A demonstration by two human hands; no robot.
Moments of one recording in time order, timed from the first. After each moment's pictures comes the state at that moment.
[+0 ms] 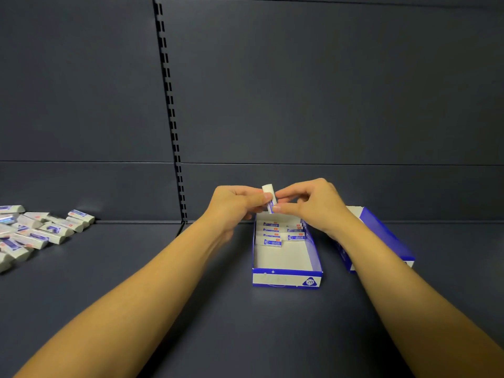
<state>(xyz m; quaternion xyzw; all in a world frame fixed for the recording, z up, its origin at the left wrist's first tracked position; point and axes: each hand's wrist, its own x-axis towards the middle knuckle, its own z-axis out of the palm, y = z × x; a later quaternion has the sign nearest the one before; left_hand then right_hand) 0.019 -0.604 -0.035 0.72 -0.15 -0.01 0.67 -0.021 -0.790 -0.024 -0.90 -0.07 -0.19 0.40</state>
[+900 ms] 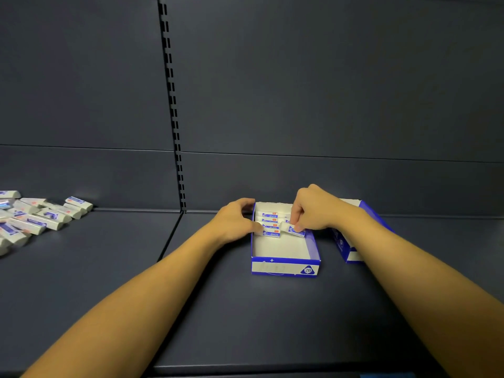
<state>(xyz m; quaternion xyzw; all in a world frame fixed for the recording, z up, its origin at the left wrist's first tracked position) 0.046 -0.598 -0.087 0.86 -0.18 -0.07 0.48 0.002 -0.807 -0.032 -0.99 -0.08 0.00 0.07</state>
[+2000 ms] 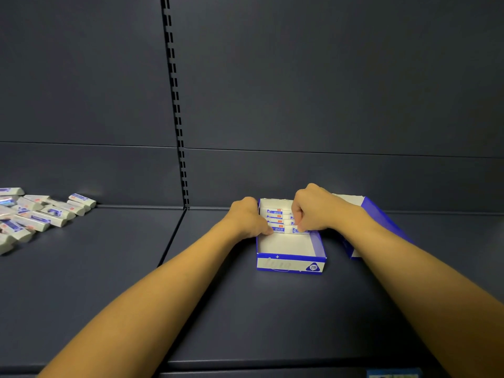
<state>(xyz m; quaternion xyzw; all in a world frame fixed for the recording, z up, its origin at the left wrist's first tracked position) 0.050 -0.622 -0.085 0.92 -0.13 -0.07 0.37 0.007 -0.801 -0.041 -1.00 -0.08 -0.02 -0.02</state>
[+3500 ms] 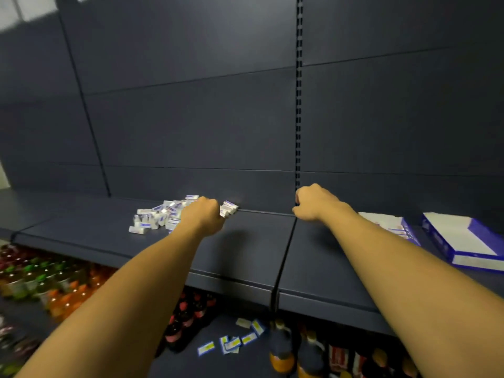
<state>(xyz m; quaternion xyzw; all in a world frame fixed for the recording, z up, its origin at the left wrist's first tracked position) -0.091 -0.297 -0.015 0.99 0.04 0.16 -0.02 -0.067 -0.571 0.015 -0.99 -0.11 -0.08 0.09</state>
